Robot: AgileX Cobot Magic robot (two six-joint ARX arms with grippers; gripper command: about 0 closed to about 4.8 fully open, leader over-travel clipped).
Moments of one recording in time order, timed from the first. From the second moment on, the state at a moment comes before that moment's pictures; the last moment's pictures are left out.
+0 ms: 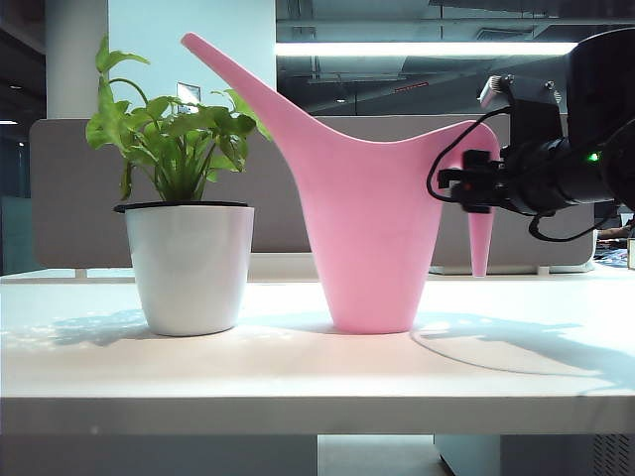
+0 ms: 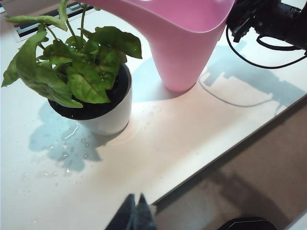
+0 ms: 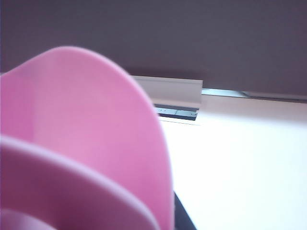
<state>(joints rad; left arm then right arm) -0.61 0.75 1.24 -1.04 -0.03 0.02 0.25 1.81 0.70 1.11 -0.03 0.02</state>
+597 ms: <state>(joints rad) -0.61 0.75 1.24 -1.05 -0.03 0.02 0.25 1.59 0.71 0.94 -0.02 -0.16</state>
